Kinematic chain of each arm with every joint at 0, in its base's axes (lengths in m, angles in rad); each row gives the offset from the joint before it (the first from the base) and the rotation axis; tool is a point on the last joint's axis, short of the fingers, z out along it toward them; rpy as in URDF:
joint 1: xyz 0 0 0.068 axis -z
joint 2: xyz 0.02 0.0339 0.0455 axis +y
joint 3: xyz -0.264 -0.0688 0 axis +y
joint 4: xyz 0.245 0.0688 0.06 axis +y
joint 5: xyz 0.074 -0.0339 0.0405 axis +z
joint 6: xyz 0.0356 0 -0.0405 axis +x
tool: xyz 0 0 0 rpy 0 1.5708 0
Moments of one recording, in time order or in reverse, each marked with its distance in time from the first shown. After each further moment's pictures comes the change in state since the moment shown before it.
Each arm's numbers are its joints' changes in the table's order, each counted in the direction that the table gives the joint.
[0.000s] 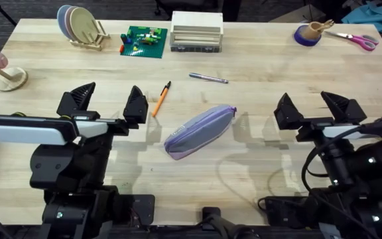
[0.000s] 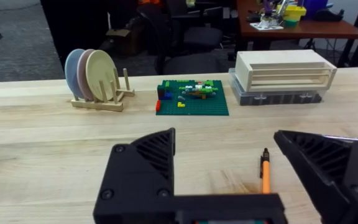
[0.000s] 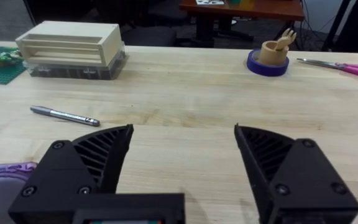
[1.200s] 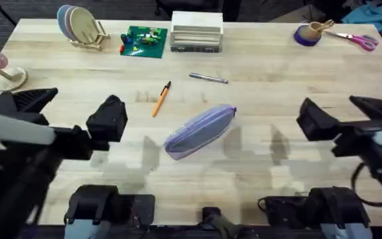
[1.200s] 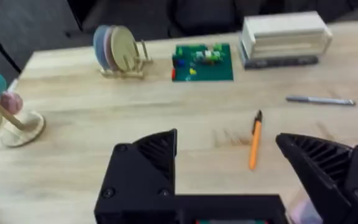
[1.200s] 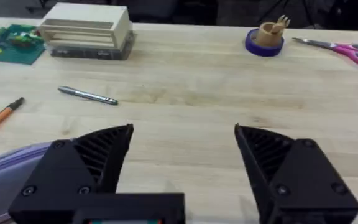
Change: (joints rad) left arm 0.000 0.189 -0.712 0.831 0.030 0.078; right arm 0.000 0.094 -0.495 0.591 0.008 0.005
